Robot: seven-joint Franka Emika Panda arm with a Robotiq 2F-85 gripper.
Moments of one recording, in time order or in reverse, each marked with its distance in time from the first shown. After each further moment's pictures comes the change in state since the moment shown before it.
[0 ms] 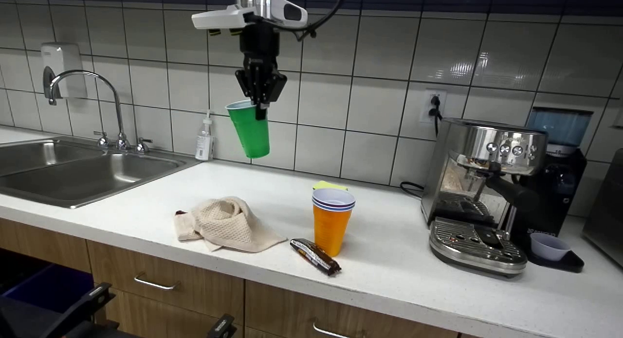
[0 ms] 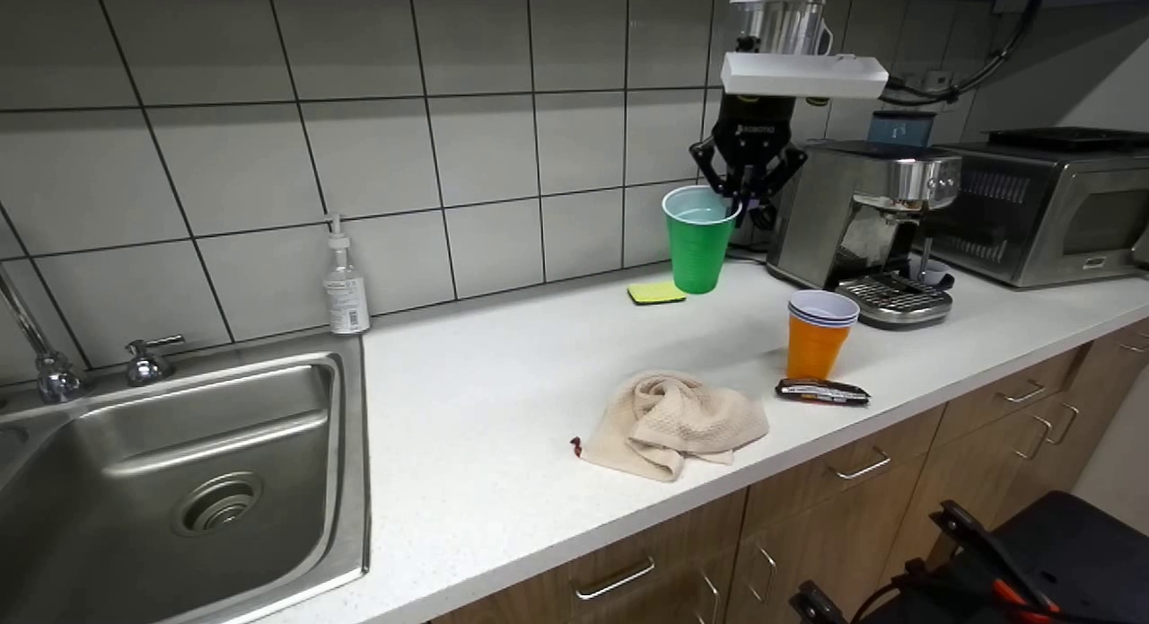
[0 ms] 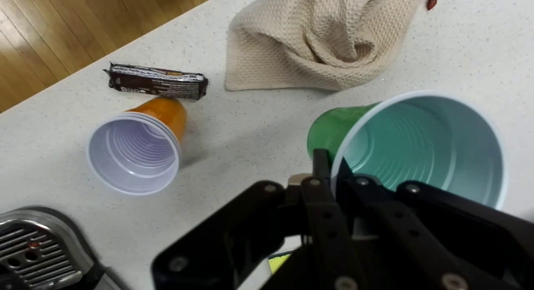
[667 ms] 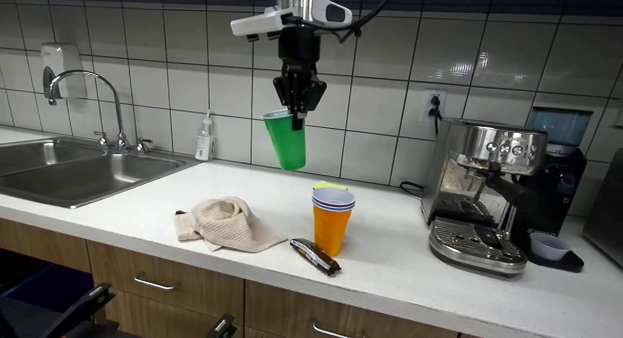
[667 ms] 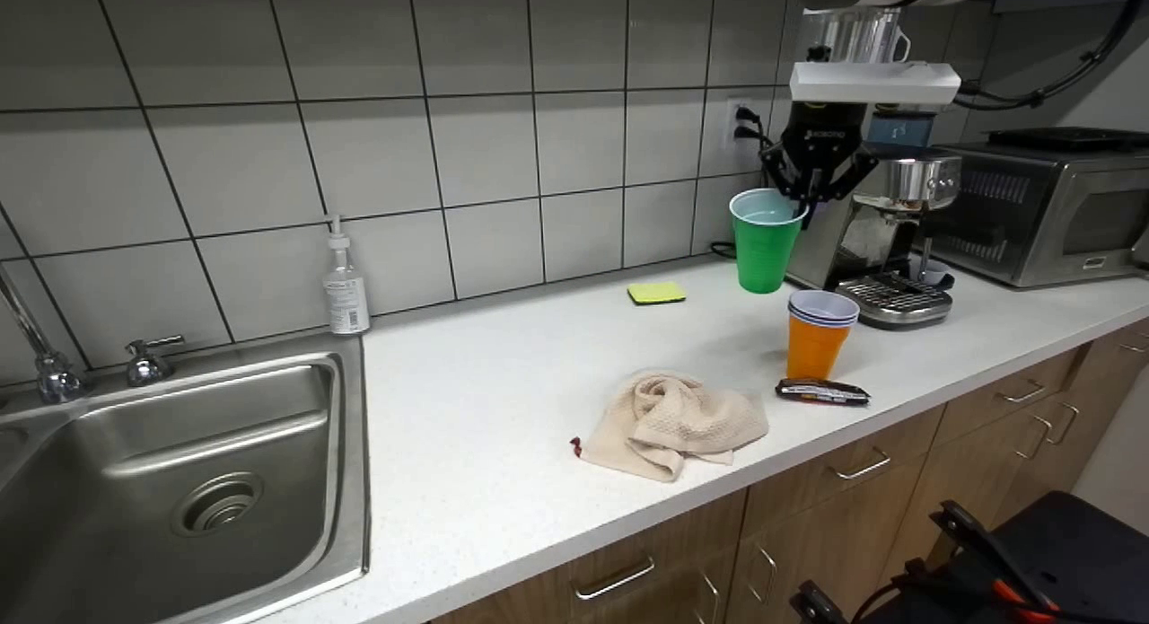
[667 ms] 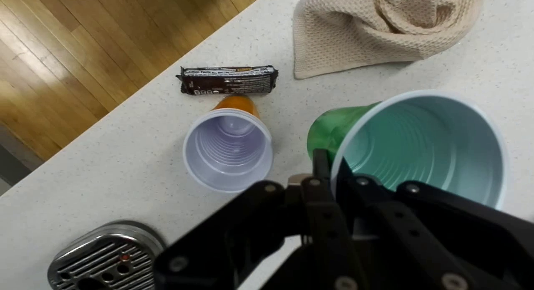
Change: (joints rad) arm -0.105 -0.007 -0.071 -0.024 -0.036 0.000 0.000
